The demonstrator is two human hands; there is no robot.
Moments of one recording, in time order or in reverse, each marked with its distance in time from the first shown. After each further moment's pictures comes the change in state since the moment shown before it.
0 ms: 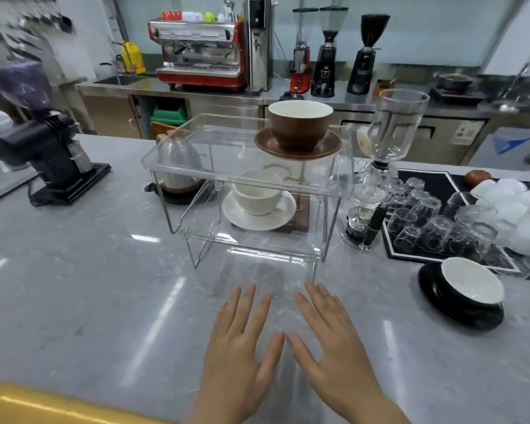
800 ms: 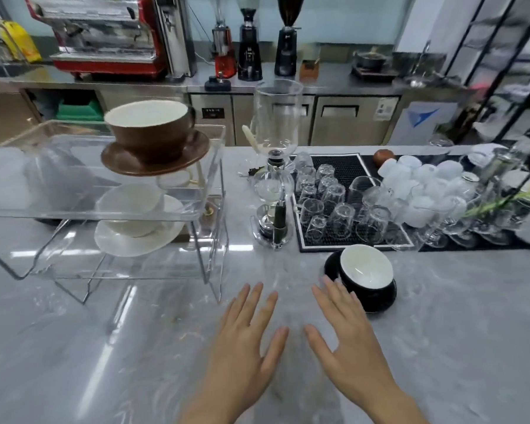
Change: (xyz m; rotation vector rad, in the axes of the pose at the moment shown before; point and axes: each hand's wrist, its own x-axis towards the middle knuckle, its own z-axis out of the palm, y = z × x) left_hand 0.063 0.120 0.097 -0.086 -0.225 0.151; right_hand -0.041 0.132 -0.108 -0.103 0.073 0.288
